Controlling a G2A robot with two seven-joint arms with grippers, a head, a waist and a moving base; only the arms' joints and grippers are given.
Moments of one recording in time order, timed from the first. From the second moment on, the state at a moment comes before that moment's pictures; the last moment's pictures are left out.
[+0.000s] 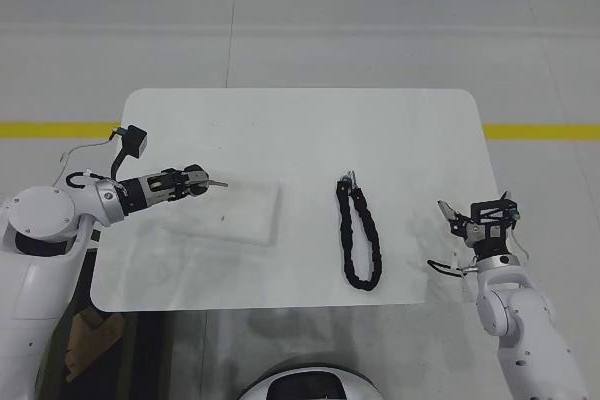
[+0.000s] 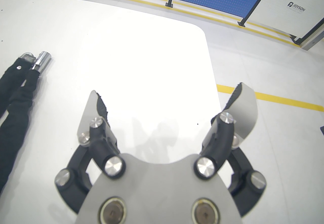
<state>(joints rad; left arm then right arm) 1.27 -0.83 -1.55 -1.67 -0.26 0.02 -1.05 -1.73 -1.15 1.60 -1.80 -1.33 0.00 0.00</state>
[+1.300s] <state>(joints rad) 1.27 -0.83 -1.55 -1.67 -0.26 0.02 -1.05 -0.80 -1.28 1.01 -1.36 -0.94 0.08 1.35</state>
